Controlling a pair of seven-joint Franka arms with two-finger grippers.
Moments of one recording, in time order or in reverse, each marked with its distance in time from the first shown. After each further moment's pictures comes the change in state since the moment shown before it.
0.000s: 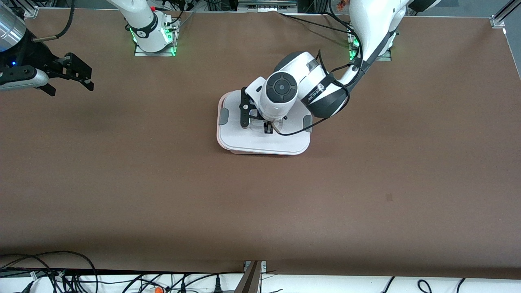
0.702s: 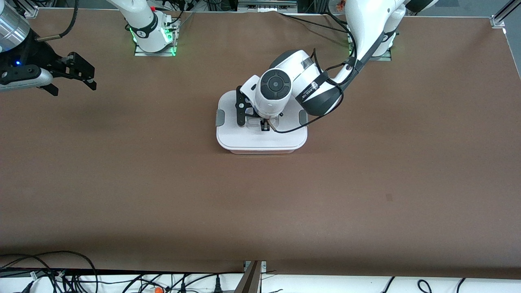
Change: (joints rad) left arm -0.017 0.009 0.001 -0.001 0.000 0.012 -0.040; right arm 0.001 0.000 0.012 0.000 0.000 -0.001 0.000
